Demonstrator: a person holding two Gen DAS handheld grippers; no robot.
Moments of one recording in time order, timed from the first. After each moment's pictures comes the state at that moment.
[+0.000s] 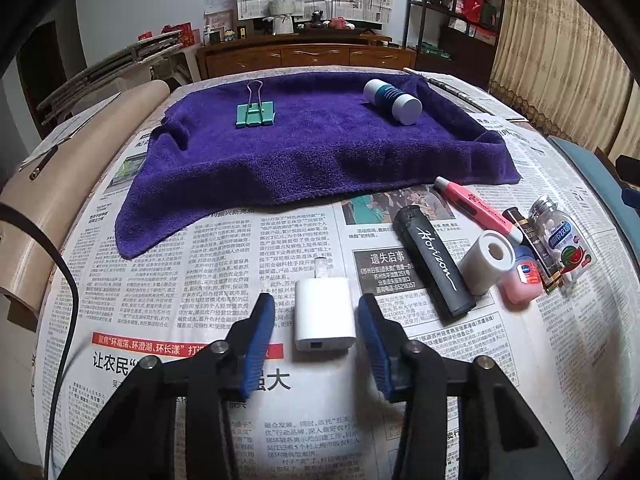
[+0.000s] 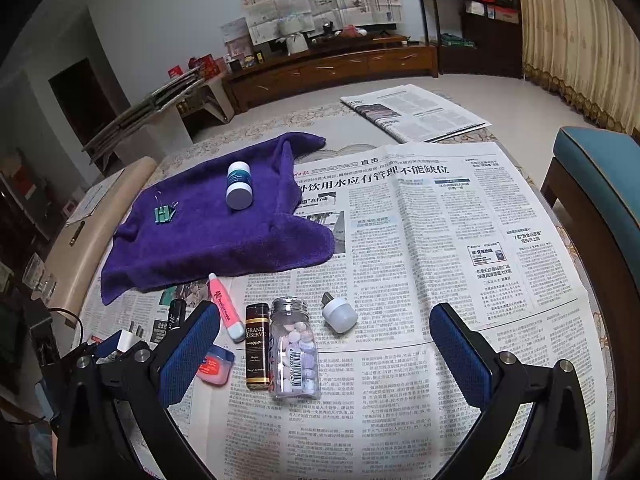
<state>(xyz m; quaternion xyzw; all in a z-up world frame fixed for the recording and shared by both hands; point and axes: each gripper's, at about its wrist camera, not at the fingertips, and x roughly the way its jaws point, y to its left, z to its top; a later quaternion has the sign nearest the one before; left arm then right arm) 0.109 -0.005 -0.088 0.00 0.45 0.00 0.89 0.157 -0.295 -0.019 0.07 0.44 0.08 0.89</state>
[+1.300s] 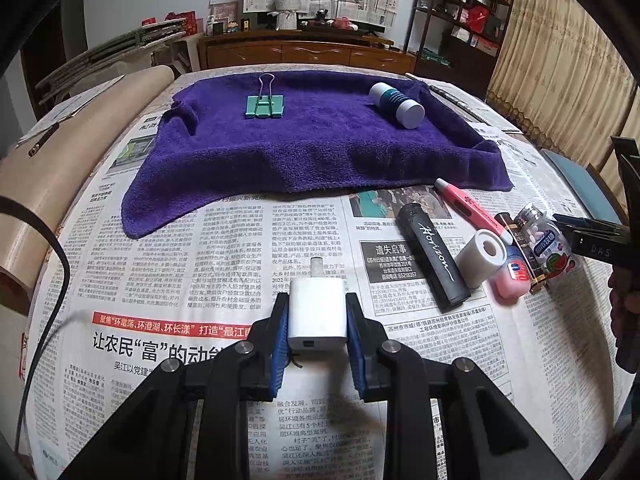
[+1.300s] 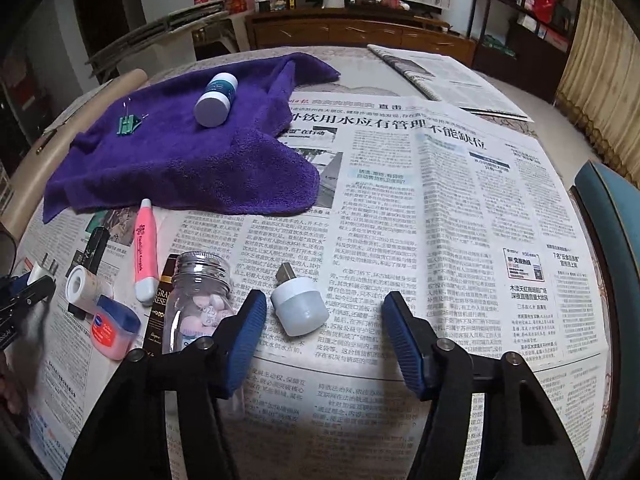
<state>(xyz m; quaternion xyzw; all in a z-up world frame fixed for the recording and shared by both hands) 0.101 0.013 -0.087 -0.04 0.45 -0.02 0.89 0.199 -0.282 -0.094 -0.06 0.49 0.11 0.86</state>
